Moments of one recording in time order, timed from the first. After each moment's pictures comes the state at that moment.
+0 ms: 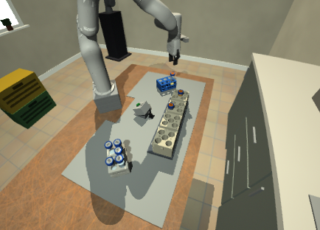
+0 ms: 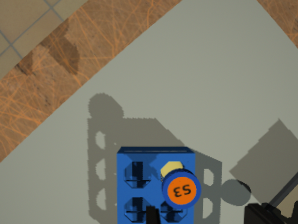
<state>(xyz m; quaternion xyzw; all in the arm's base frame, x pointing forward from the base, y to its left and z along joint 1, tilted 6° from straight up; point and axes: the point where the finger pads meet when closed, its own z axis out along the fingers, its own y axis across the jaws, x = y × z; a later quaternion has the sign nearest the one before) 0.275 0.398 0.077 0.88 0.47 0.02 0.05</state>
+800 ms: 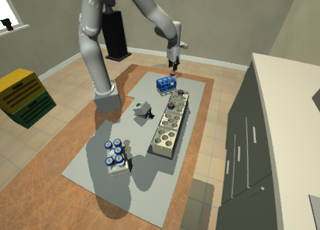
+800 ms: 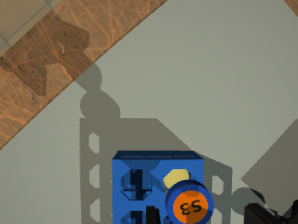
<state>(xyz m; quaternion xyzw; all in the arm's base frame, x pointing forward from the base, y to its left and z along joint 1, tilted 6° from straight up) 0.278 0.395 0.033 0.88 0.47 0.02 0.05</state>
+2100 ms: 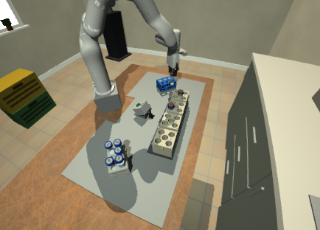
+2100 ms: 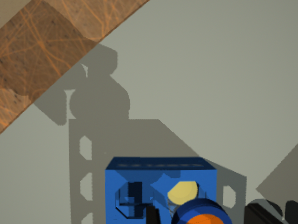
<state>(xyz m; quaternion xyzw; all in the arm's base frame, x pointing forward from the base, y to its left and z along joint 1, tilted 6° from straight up) 0.282 0.392 -0.012 0.88 0.47 0.02 0.05</state>
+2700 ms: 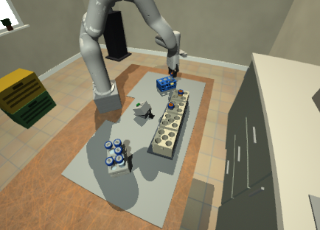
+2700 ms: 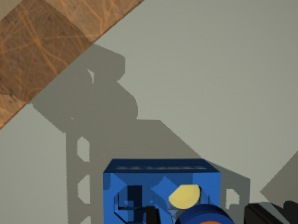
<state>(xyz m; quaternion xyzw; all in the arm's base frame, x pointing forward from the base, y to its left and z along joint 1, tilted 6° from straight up) 0.282 0.391 -0.022 0.88 0.47 0.02 0.05</state>
